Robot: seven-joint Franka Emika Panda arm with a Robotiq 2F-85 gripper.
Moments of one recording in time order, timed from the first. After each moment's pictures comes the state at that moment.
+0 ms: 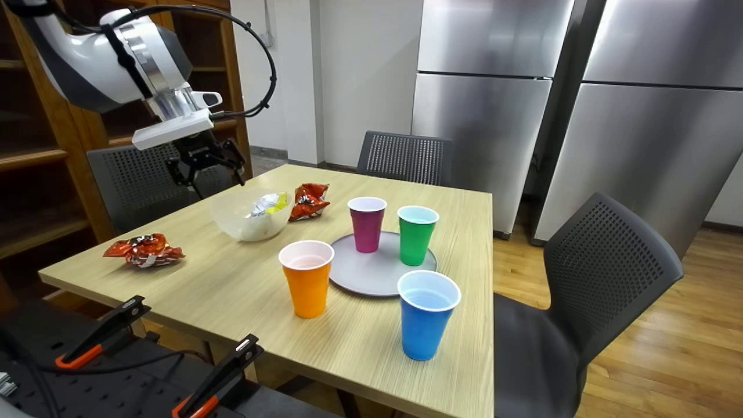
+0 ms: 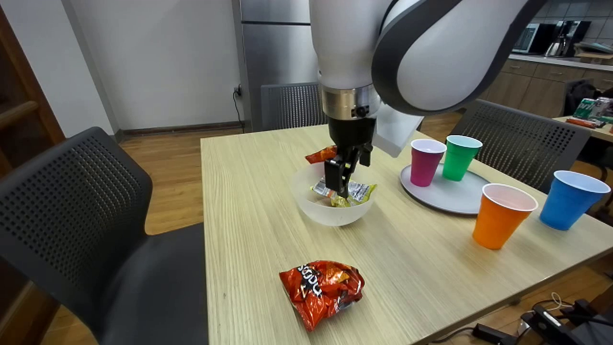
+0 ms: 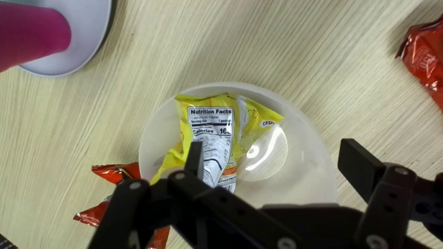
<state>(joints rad) 0.53 0.35 -0.11 -2.27 -0.59 2.61 0.29</state>
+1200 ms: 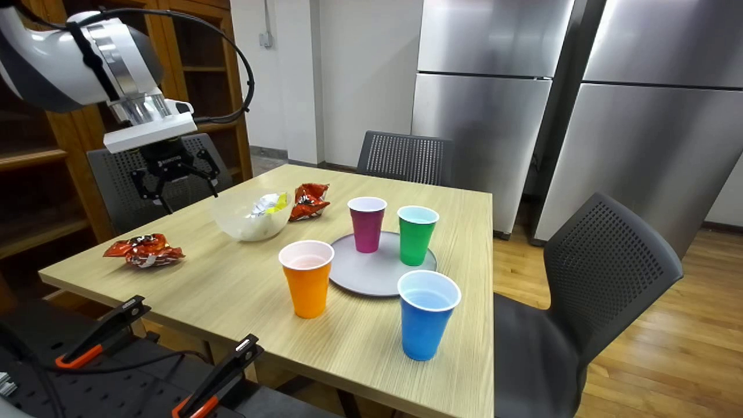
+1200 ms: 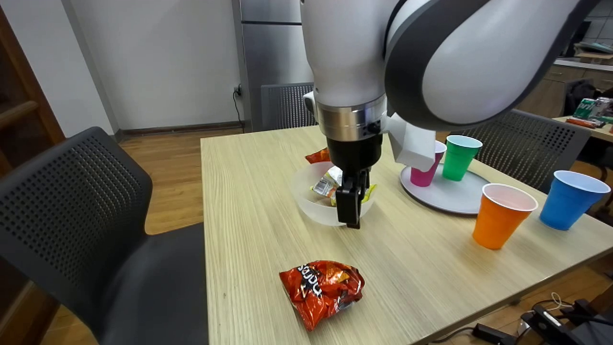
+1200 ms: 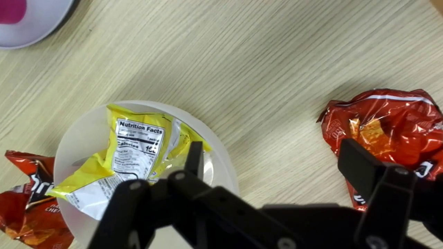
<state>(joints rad) 0.42 0.31 0.09 -2.35 -0.59 2.55 0.09</state>
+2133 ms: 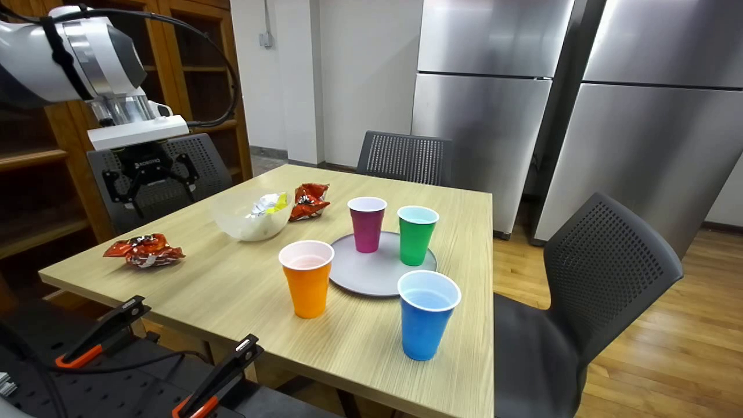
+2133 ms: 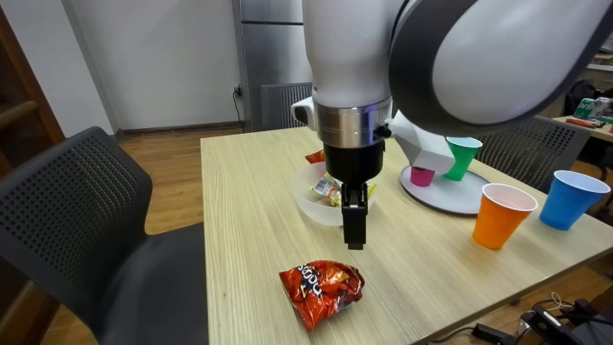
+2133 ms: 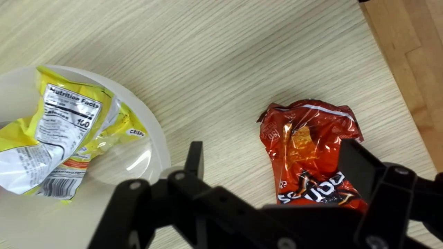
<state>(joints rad) 0.36 0.28 0.19 -2.41 -0.46 2.59 -0.16</state>
